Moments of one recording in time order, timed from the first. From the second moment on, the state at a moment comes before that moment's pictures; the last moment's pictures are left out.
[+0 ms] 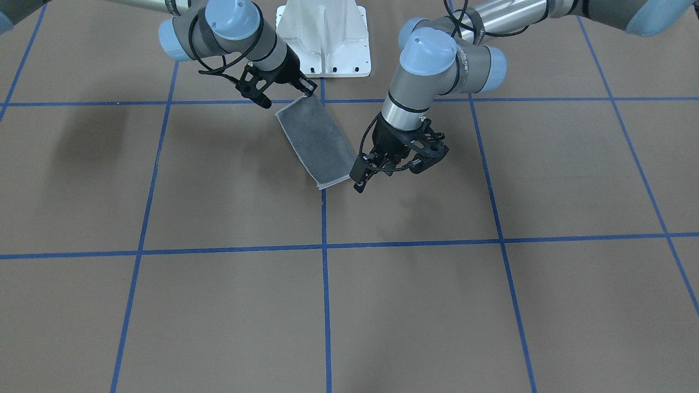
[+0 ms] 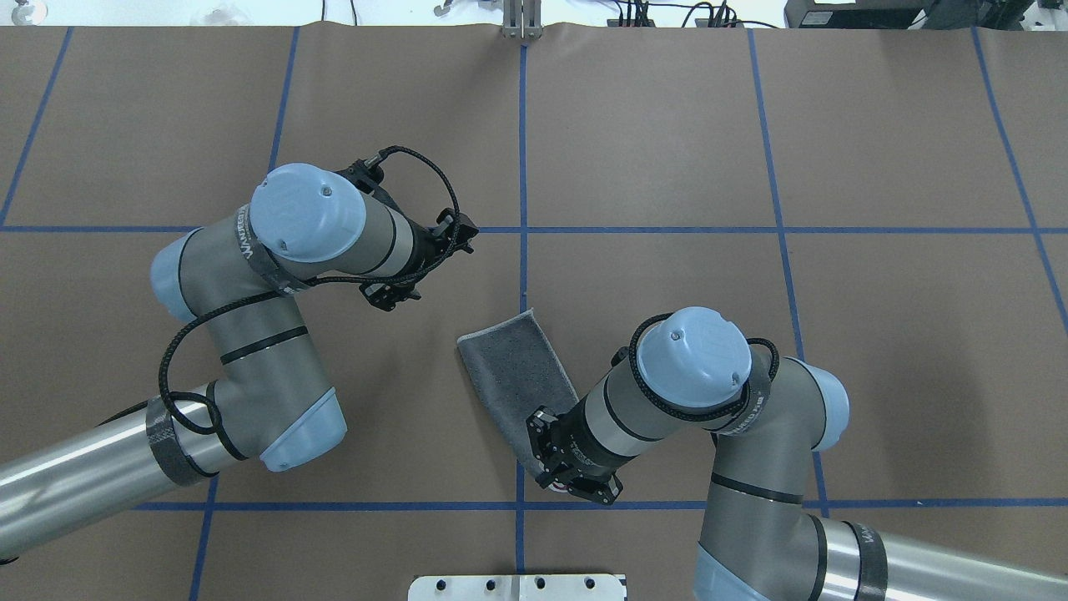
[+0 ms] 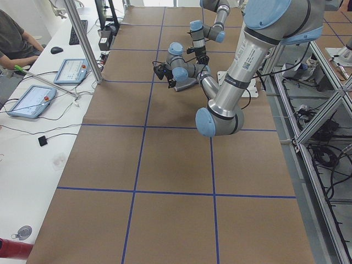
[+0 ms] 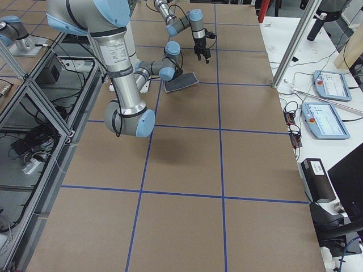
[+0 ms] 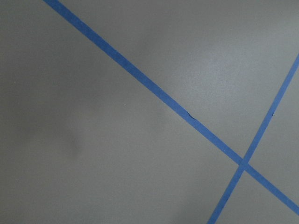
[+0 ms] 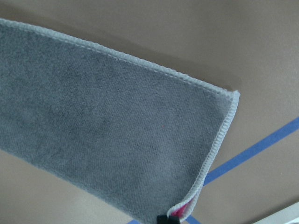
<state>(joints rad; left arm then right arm) -0.57 -2.17 -1.65 -1.92 -1.80 -1.90 0.33 -1.09 1.80 -1.17 2.11 2.23</state>
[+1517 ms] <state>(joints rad) -0.48 -2.01 -1.77 -2.09 -1.77 -1.79 0.55 -1.12 1.80 -1.17 2.10 2.09</state>
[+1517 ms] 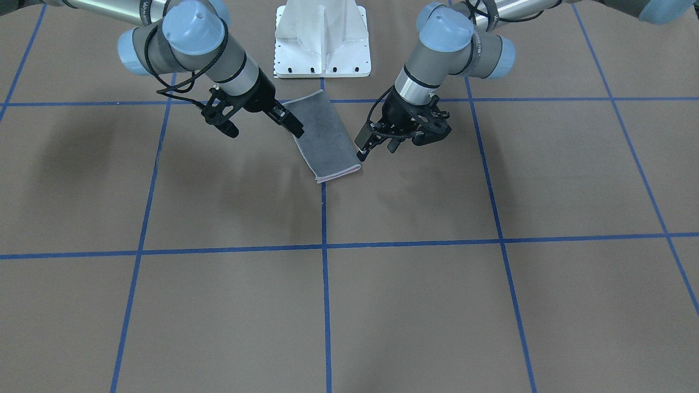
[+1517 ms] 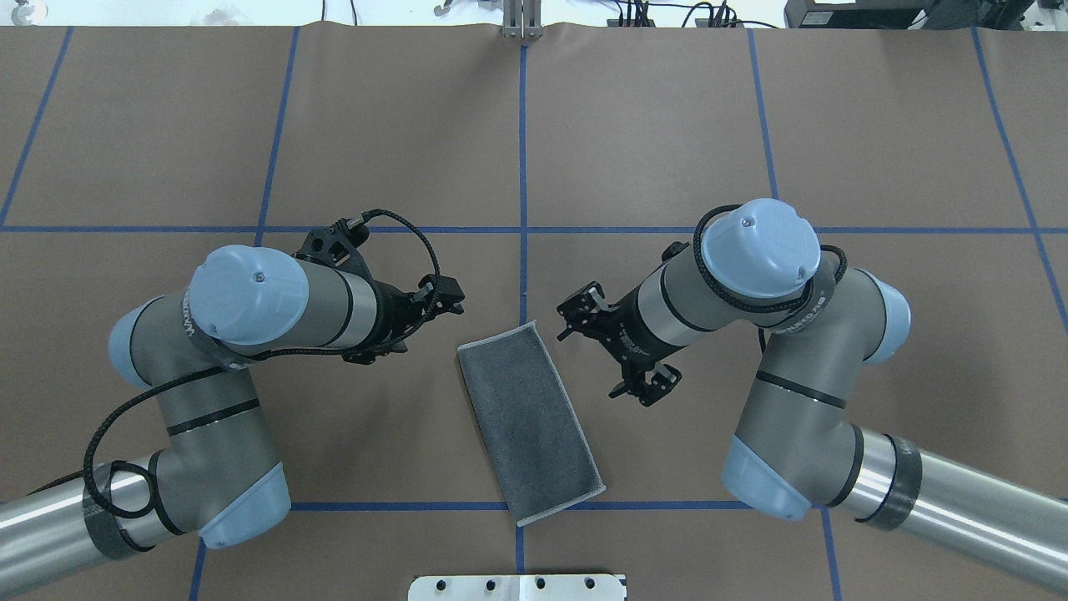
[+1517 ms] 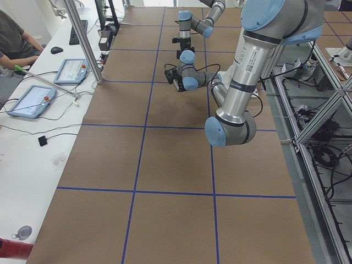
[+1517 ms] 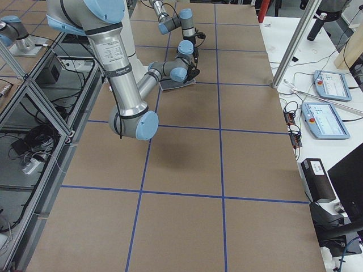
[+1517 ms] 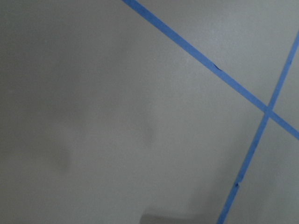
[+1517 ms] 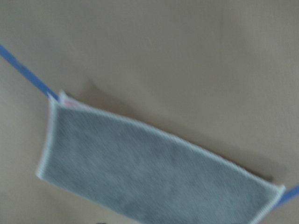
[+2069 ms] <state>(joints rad) -0.41 -2.01 -1.74 -2.19 -1.72 -1.69 0.62 -1.16 1.78 -1.18 2.05 1.96</state>
